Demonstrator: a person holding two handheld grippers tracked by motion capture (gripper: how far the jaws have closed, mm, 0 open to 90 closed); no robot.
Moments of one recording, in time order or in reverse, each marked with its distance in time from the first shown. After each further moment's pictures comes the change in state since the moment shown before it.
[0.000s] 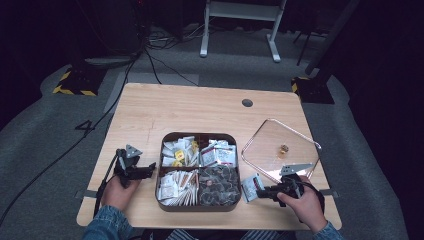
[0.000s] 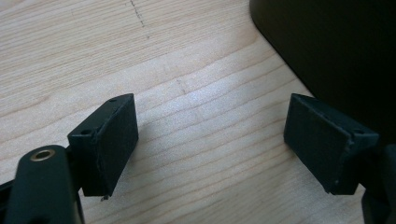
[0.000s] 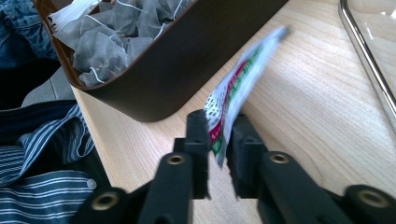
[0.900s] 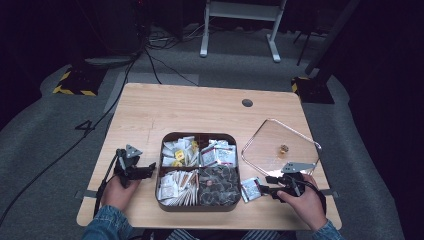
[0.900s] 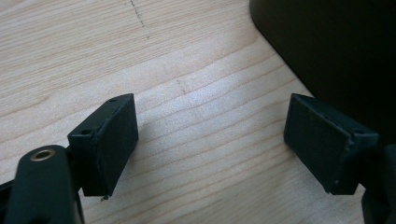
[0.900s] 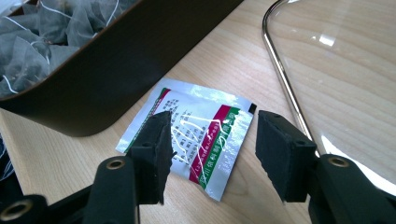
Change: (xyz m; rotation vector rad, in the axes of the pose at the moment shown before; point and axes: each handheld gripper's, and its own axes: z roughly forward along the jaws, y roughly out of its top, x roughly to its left) left arm 0.000 0.000 0.000 0.000 0.000 0.001; right arm -0.009 0.000 -0.002 -0.057 -0.202 -0.048
